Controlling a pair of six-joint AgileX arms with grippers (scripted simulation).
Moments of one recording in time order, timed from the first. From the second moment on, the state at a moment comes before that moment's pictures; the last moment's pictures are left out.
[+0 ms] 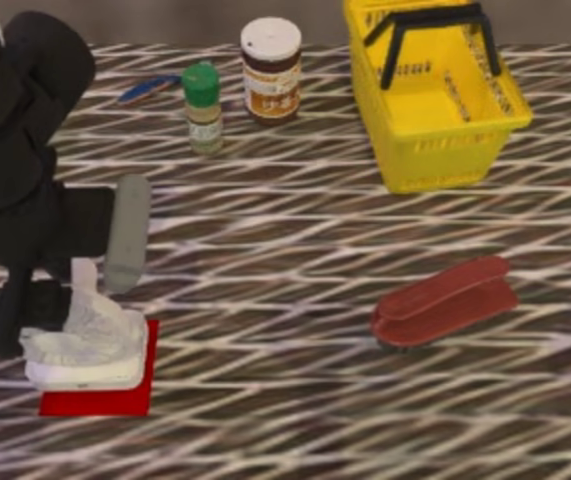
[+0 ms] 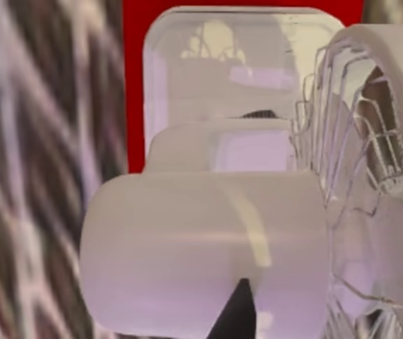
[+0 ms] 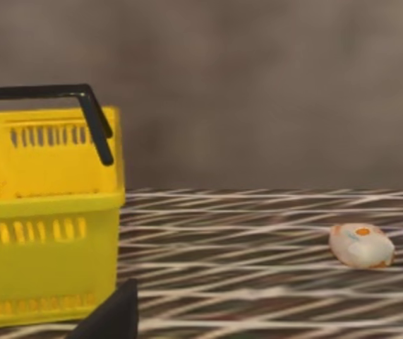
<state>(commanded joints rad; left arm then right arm) -0.34 1.58 1.22 -1.21 0.00 1.22 0.00 0.00 0.00 0.00 0.00 0.00</state>
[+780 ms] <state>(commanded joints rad) -0.34 1.58 1.22 -1.21 0.00 1.22 0.00 0.00 0.00 0.00 0.00 0.00</state>
